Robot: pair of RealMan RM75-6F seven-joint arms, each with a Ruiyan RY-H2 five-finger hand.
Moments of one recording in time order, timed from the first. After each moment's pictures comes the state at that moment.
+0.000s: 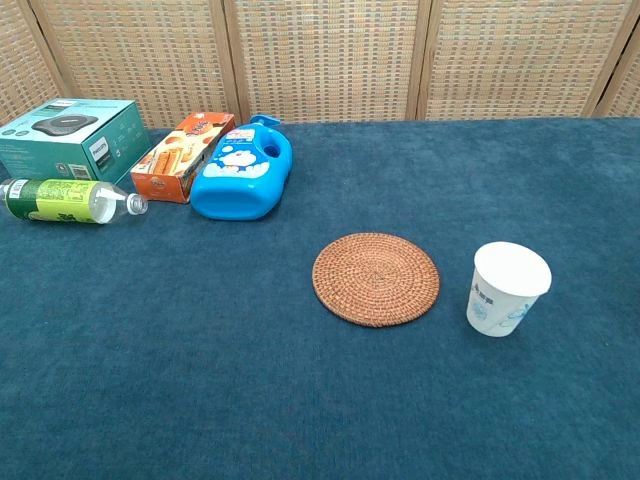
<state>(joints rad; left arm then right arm) -0.05 -0.95 -0.02 -1.77 1.49 1.51 0.09 0.19 -1.16 0.03 -1.57 -1.63 1.49 -0.06</state>
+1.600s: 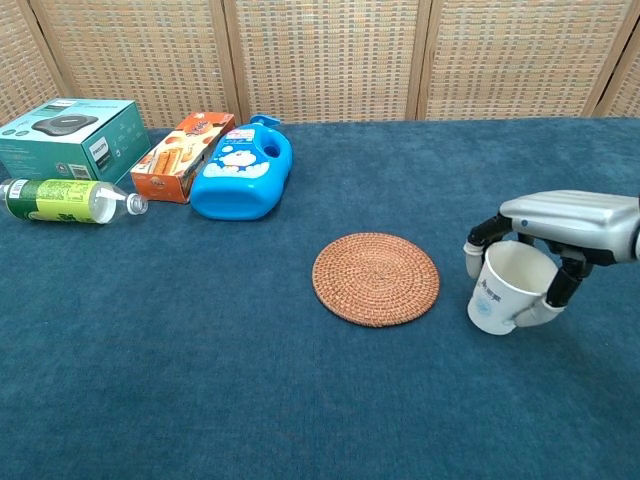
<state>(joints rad) -0.13 -0.99 -0.05 -1.78 1.39 1.38 0.19 0.62 -1.43 0.10 -1.43 -1.45 0.87 -0.10</state>
